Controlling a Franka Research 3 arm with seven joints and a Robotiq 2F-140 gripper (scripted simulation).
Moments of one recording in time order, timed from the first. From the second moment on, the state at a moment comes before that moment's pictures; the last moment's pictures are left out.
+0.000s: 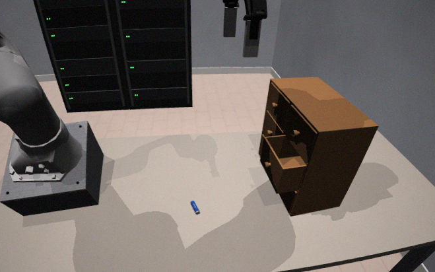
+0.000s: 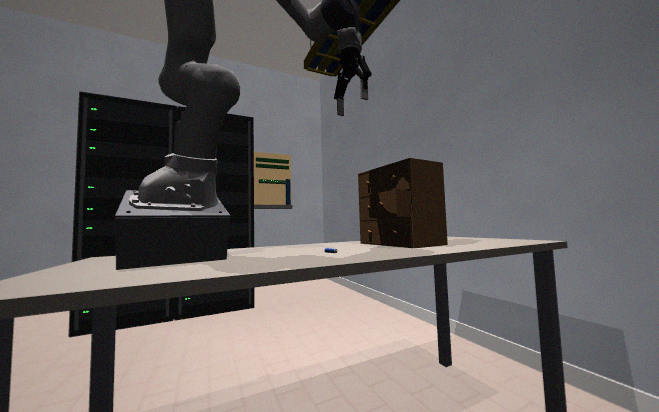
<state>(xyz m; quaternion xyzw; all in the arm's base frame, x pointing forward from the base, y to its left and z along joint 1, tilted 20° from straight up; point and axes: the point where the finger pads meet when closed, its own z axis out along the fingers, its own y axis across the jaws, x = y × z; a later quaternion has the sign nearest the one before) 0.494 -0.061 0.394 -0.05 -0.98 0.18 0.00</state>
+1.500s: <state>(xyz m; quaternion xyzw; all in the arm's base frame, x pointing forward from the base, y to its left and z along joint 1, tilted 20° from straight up) 0.408 -0.143 0.153 0.34 -0.92 0.17 0.12</state>
